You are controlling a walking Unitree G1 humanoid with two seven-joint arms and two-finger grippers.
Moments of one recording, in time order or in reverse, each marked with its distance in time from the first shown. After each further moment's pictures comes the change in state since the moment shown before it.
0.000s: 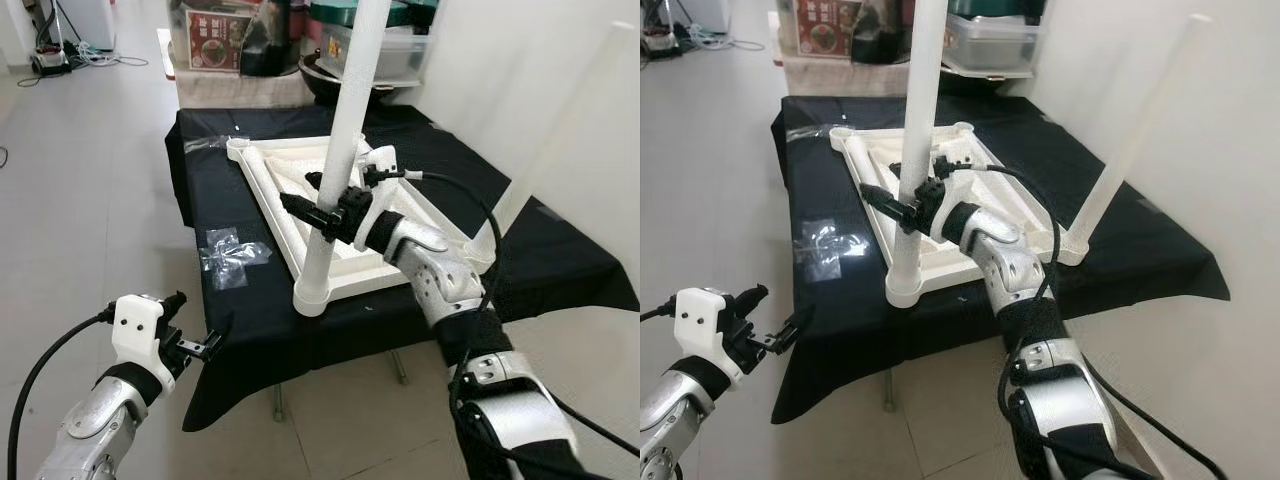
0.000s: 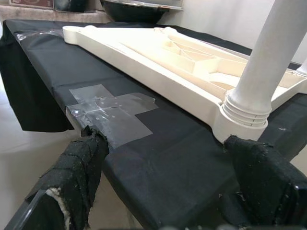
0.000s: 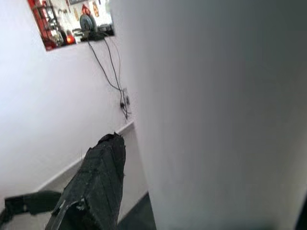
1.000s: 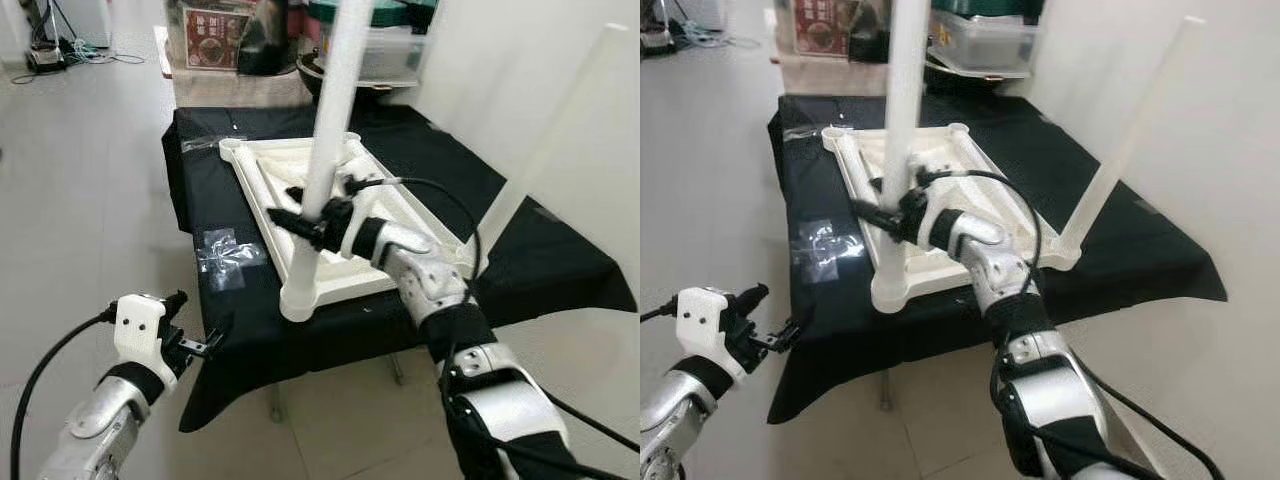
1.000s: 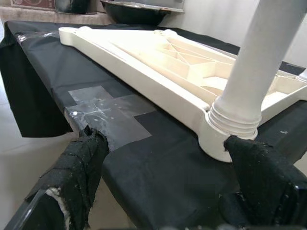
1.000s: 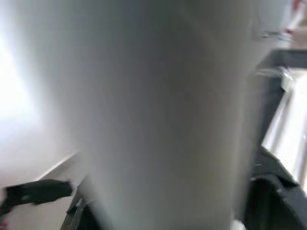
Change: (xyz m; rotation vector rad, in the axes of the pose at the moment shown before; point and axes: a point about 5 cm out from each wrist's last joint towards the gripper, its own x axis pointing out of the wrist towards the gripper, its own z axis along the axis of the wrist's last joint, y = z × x) left arm 0.000 -0.001 0.001 0.003 -0.009 0.010; right arm 0.016 0.004 -0.017 0.027 0.061 -0.017
